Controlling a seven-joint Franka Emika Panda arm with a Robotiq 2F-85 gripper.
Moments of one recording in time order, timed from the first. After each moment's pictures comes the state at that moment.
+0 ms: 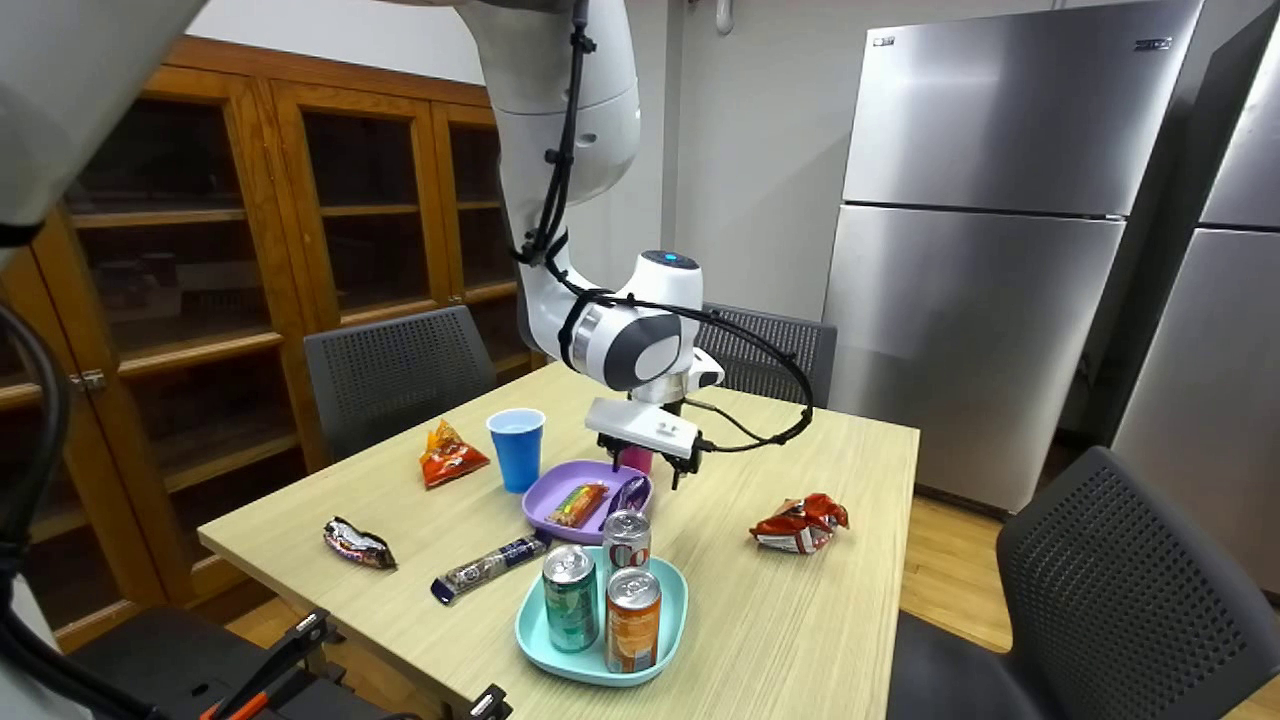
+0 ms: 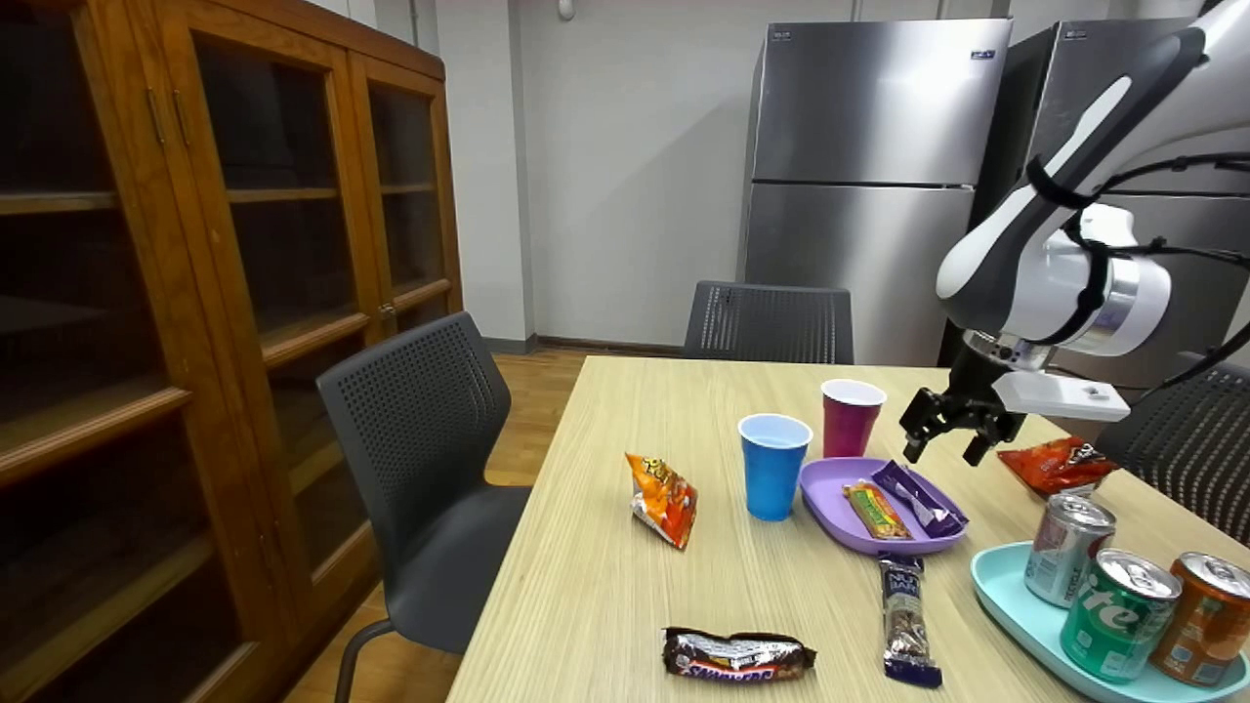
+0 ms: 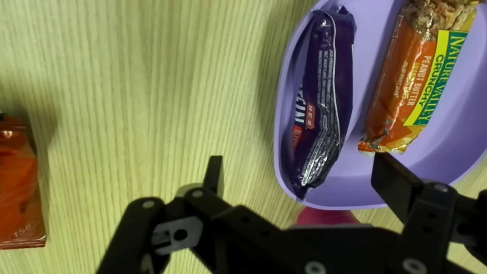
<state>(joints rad) -0.40 0.68 0.22 -2.05 0.06 2.87 -0.43</state>
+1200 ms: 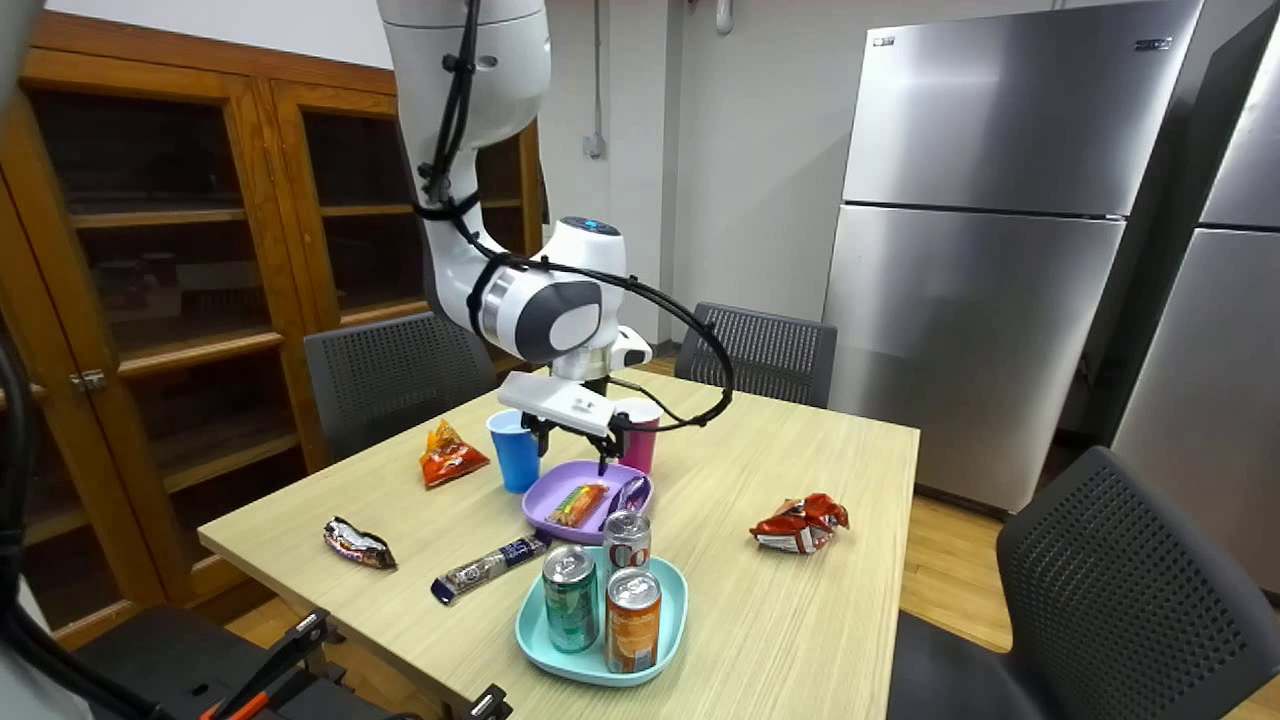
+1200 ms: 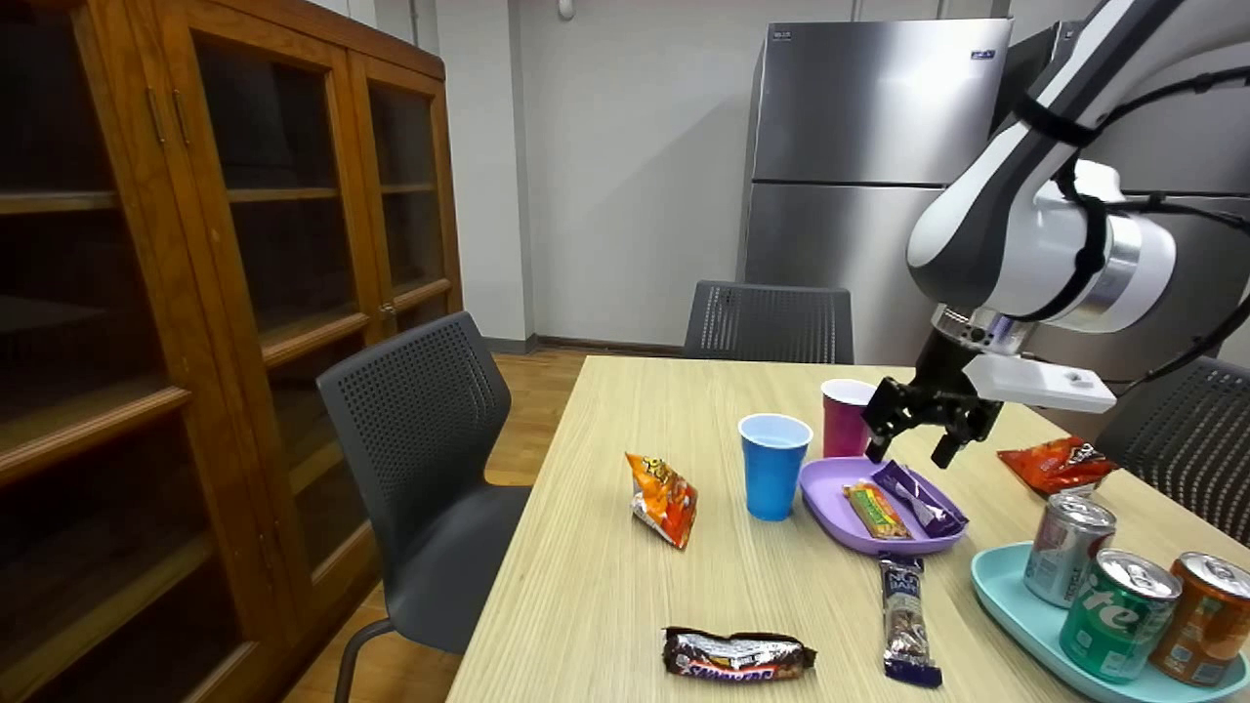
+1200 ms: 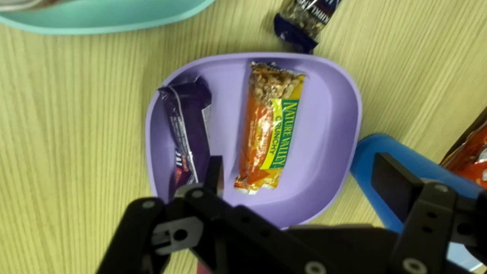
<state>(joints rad) -0.35 0.48 0.30 -2.30 0.13 2.90 -0.37</state>
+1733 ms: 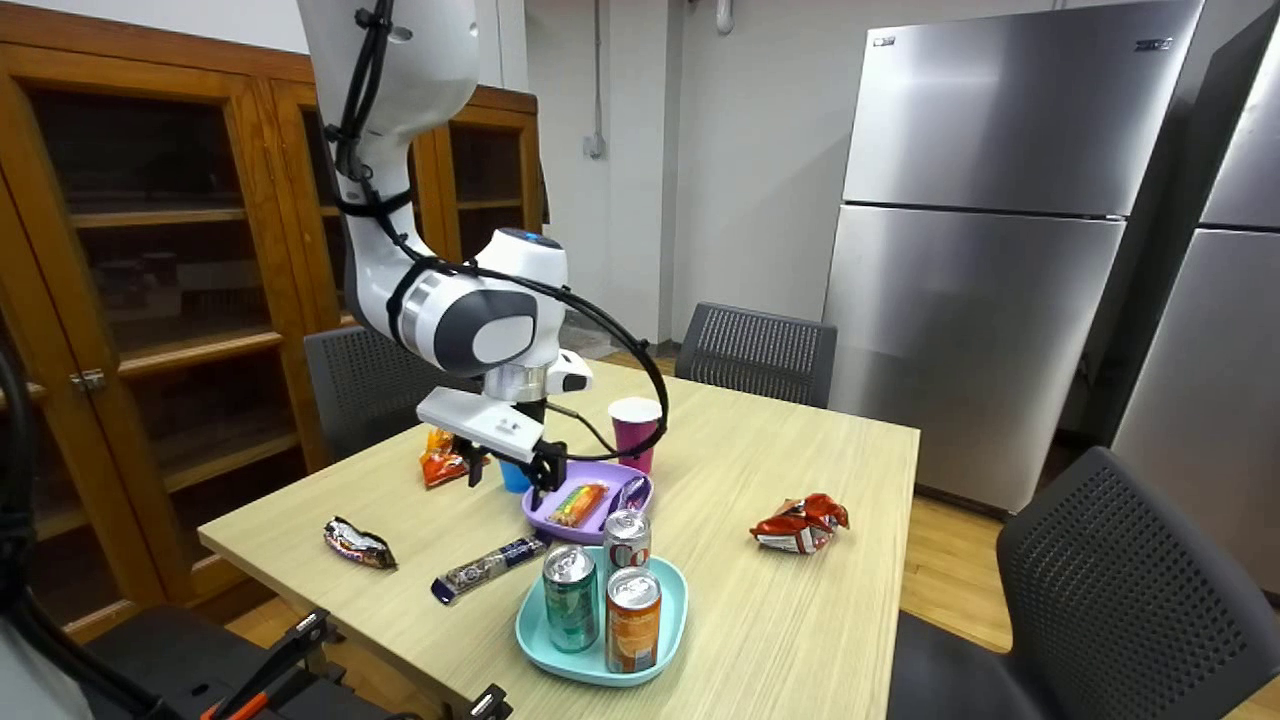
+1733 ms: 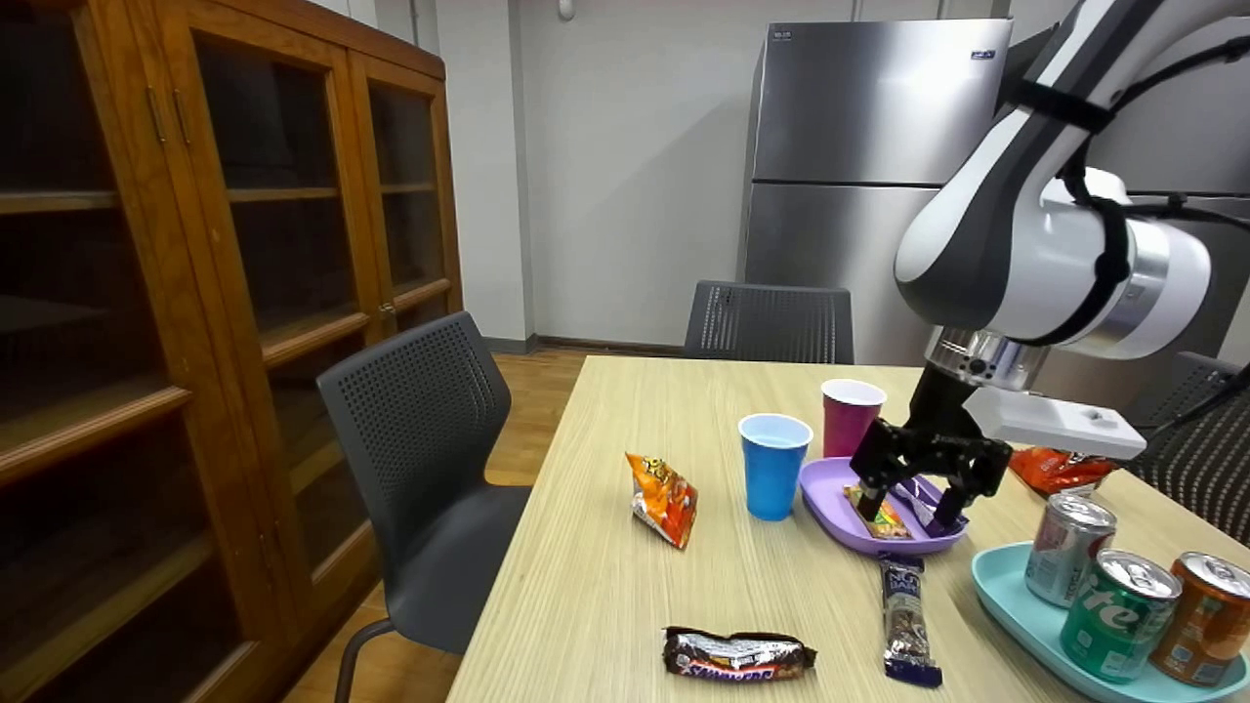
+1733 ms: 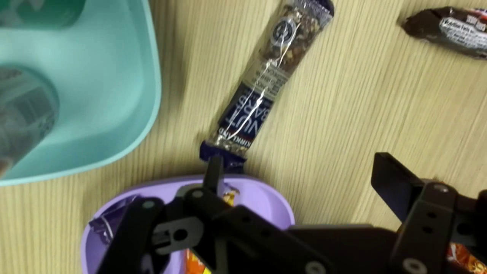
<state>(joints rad) -0.27 0.38 0.33 -2.50 0.23 2.89 -0.34</state>
